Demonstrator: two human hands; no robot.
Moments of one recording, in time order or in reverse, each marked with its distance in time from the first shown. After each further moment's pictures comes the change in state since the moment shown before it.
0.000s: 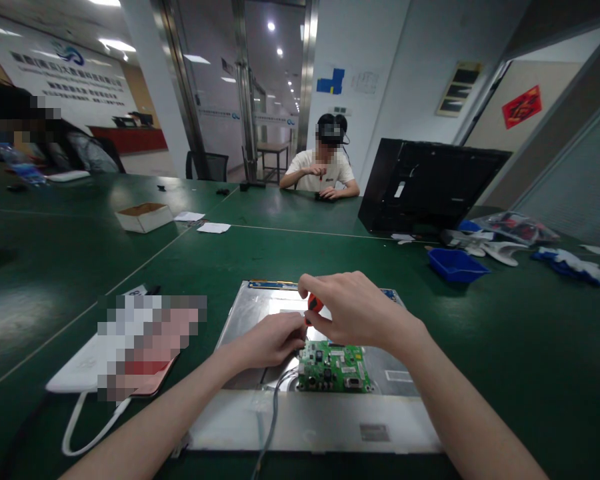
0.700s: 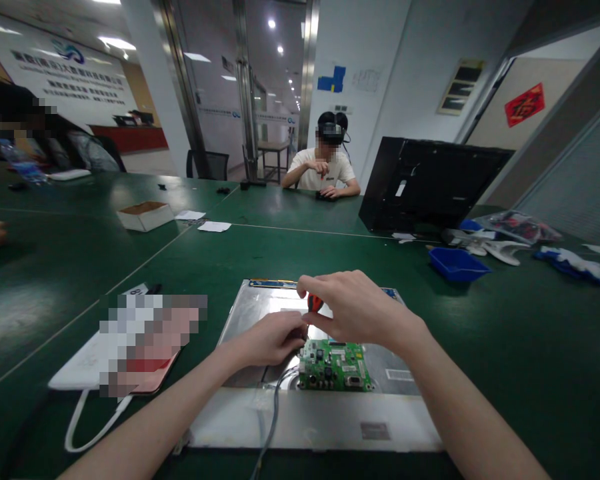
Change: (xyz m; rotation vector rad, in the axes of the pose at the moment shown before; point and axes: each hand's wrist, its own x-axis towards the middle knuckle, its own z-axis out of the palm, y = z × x) left_hand 0.001 0.004 -0.004 0.009 -0.015 0.009; right_hand 0.001 0.004 0.002 0.026 -0.015 -0.019
